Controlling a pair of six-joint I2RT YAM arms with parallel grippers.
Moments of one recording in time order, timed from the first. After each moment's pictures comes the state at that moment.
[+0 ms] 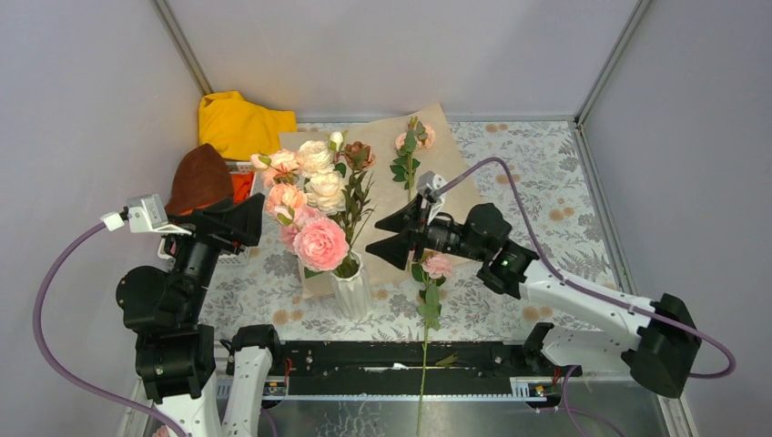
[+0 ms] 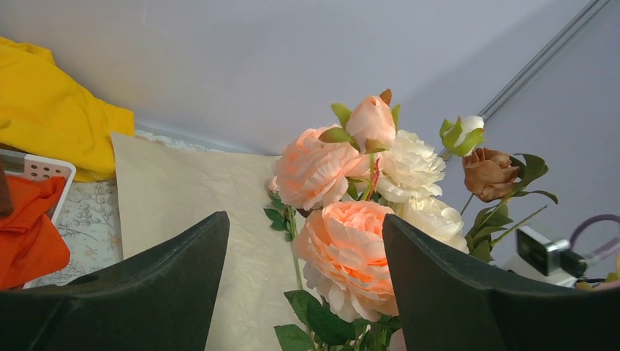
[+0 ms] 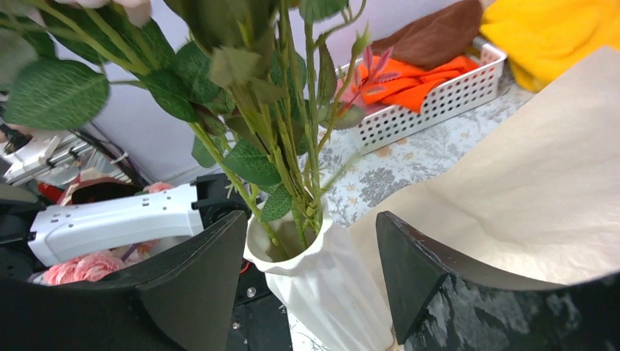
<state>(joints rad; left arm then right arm) 0.15 0.43 1.13 -0.54 0.31 -0.57 0.91 1.16 0.77 0.46 -0.43 0.38</state>
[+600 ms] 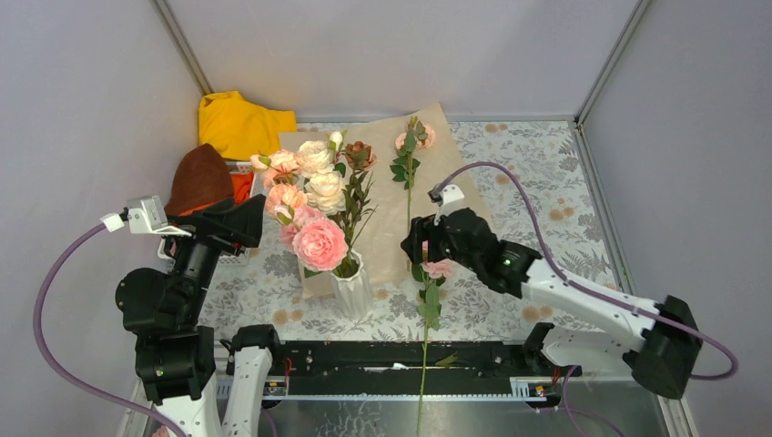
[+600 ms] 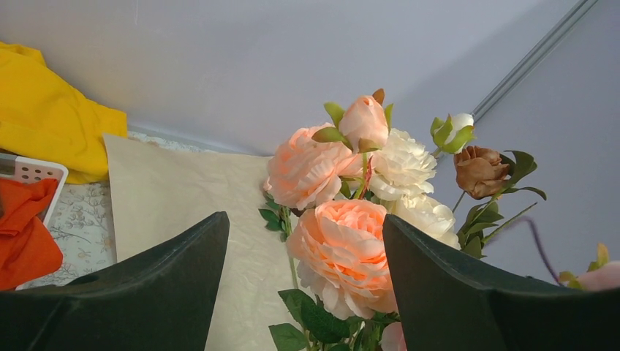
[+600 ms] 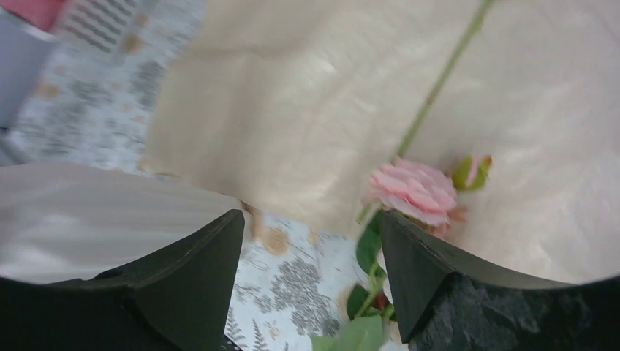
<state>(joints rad) 0.15 0.42 1.13 -0.53 0.33 -0.57 0.91 1.07 0.78 -0.14 0.14 0.44</state>
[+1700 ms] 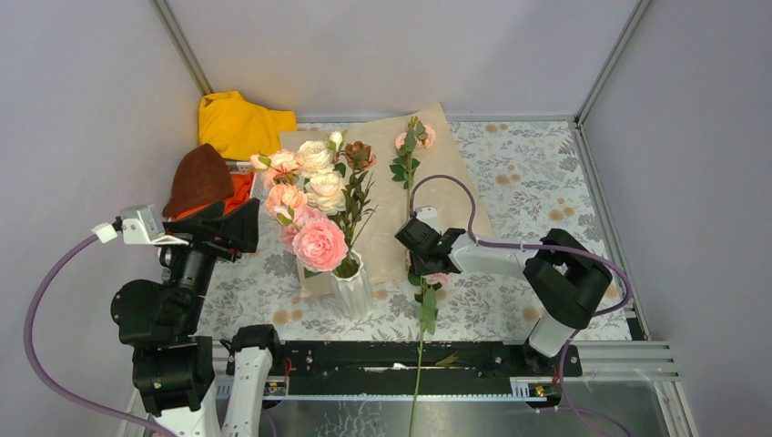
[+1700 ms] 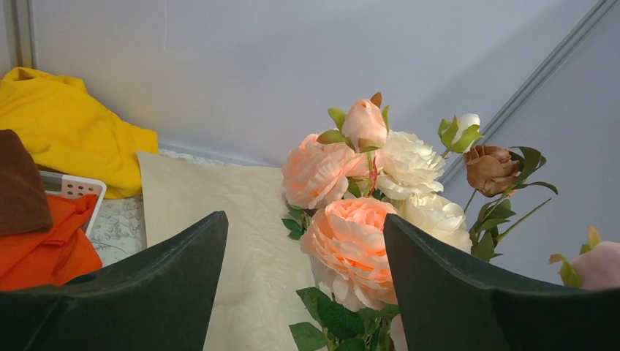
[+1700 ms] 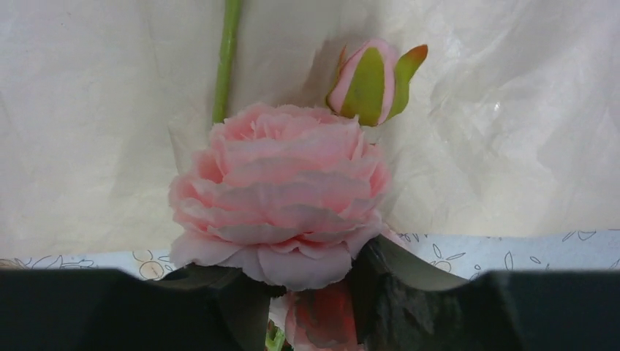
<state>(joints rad) 0.15 0.40 1.15 -0.55 0.29 -0.50 0.91 1.68 0.92 -0.41 0.34 0.64</state>
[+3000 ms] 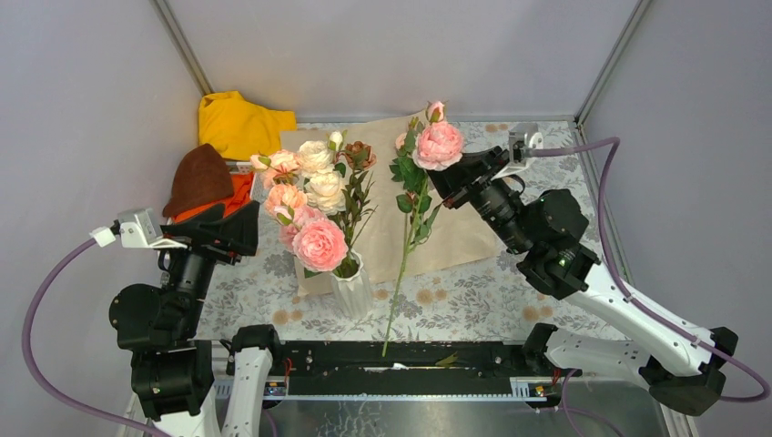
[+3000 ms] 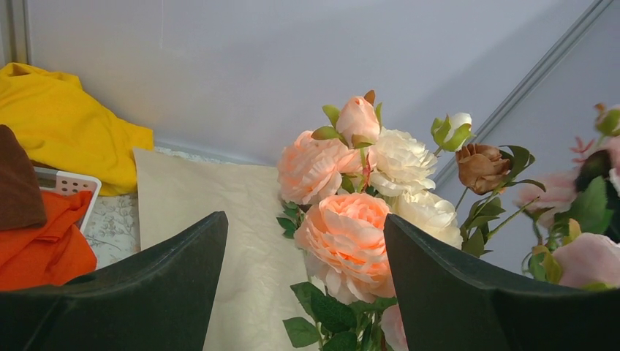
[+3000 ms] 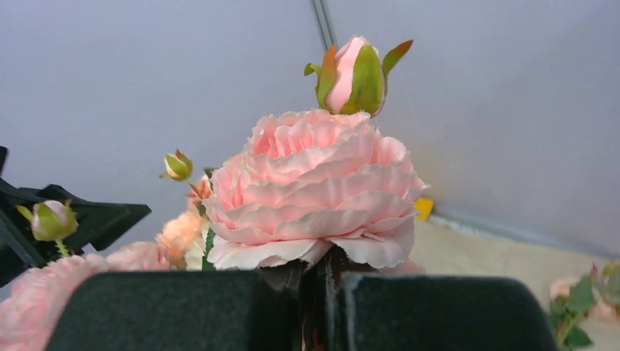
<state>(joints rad) 0.15 0.39 1.17 -0.58 0.28 -0.51 0.94 0.96 1.09 0.21 0.17 0.29</state>
